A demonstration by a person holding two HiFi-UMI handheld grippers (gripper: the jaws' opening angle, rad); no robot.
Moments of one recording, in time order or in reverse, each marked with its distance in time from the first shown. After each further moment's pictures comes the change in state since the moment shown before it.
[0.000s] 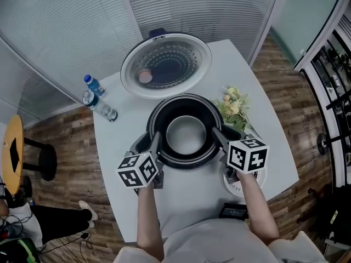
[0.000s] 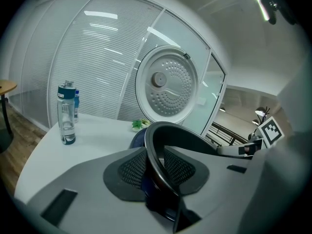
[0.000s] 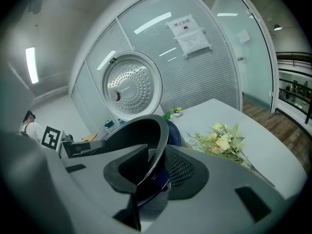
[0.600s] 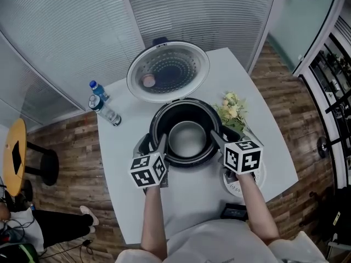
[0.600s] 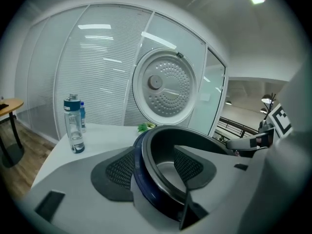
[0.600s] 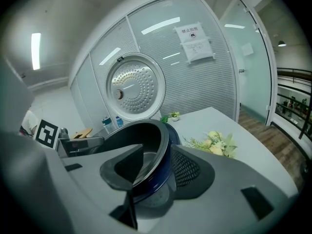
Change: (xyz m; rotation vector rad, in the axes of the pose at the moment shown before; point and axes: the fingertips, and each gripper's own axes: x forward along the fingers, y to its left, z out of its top) left arm -0.004 0.002 0.001 0.091 -0.035 0.106; right arm -0.008 0.005 0.004 -0.095 -0.026 -0.068
